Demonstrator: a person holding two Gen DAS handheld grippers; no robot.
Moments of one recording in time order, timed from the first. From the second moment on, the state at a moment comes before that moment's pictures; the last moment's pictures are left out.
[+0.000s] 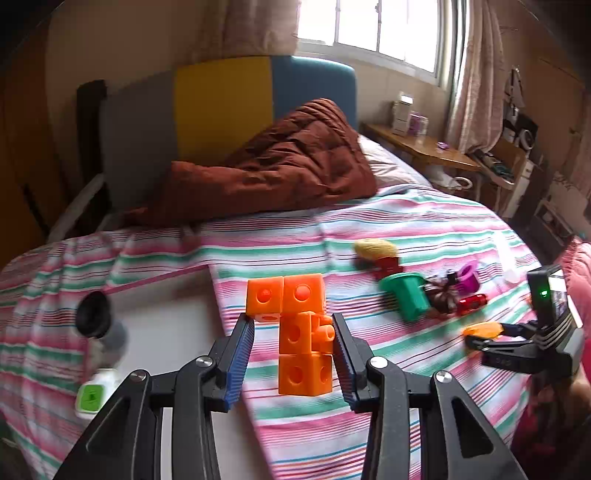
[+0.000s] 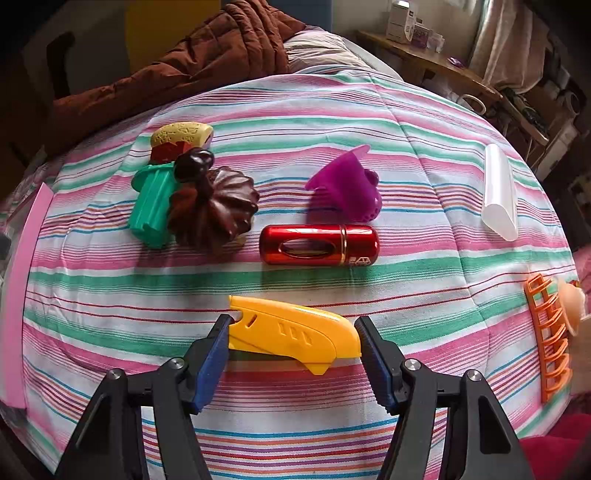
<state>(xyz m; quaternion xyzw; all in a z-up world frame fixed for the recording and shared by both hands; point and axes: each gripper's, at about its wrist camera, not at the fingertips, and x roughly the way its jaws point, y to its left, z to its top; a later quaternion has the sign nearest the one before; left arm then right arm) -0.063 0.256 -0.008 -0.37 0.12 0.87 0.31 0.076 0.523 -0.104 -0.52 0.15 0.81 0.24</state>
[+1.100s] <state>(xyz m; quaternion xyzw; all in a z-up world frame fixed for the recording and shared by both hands) -0.065 0.203 0.039 -0.32 0.12 0.90 0.27 0.064 0.511 -0.108 -0.51 0.13 0.82 0.23</state>
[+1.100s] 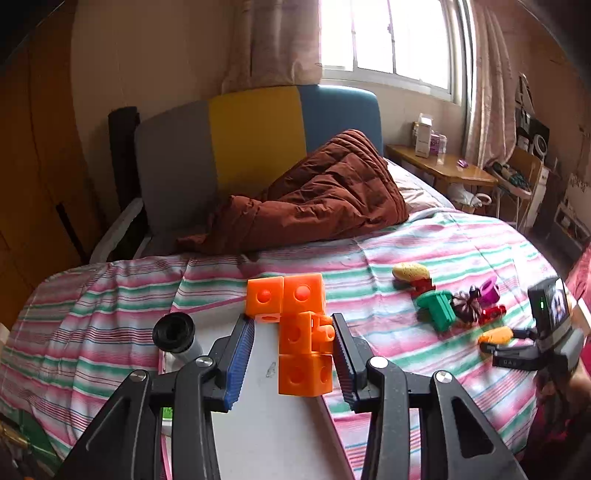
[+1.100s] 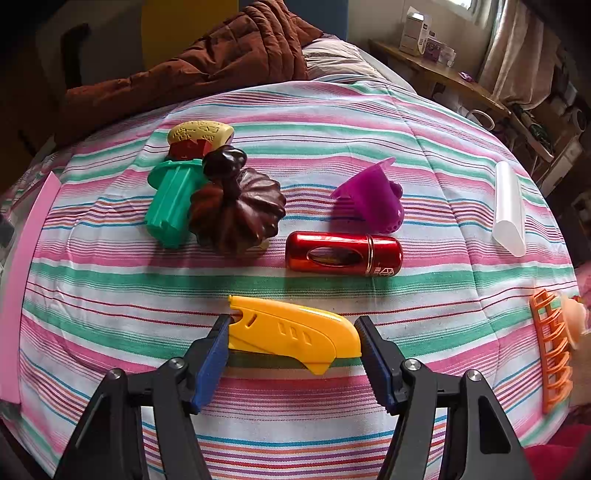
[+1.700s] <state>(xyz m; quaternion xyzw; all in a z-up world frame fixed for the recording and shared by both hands) -0.080 0.182 -0.001 -0.34 0.12 0.90 0.24 0.061 0.511 -0.109 -0.50 0.12 0.82 0.23</state>
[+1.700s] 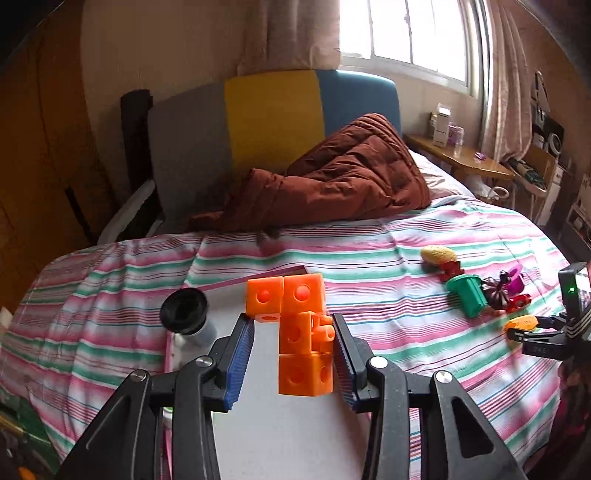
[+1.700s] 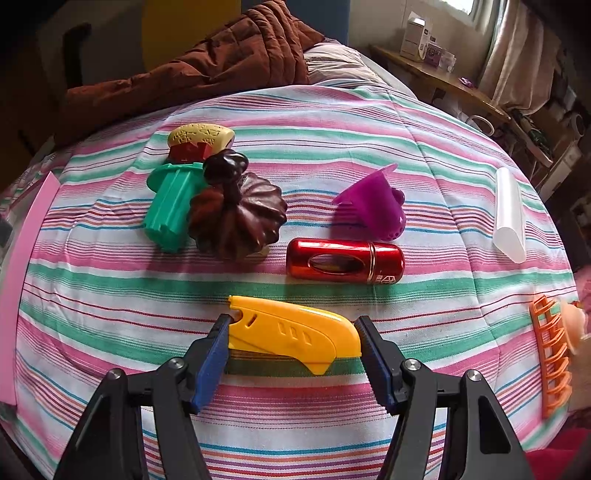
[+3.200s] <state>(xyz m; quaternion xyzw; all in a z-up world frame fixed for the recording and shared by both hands) -0.131 0.116 -0.013 -0.39 0.05 0.91 0.15 0.057 0.487 -0.091 -0.47 0.11 0.85 0.21</state>
